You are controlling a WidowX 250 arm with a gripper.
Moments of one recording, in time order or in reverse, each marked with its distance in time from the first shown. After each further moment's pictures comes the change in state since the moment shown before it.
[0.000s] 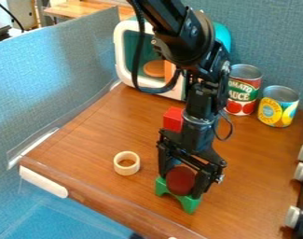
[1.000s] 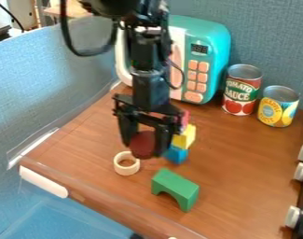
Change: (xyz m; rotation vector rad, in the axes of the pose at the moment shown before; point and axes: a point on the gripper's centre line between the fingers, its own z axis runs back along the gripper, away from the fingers) arm -0.031 0.059 0.051 -0.085 -0.062 0.189
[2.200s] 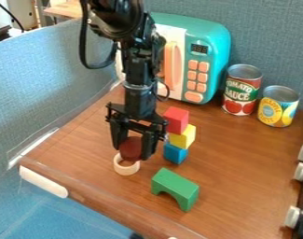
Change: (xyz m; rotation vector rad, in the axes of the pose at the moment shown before) arm 0.028 0.035 -0.042 0.048 0.062 0.015
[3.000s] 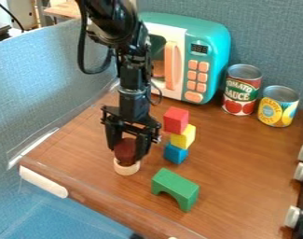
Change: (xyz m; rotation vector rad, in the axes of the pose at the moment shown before) arm 0.008 0.014 -0.017 0.022 0.002 0.024
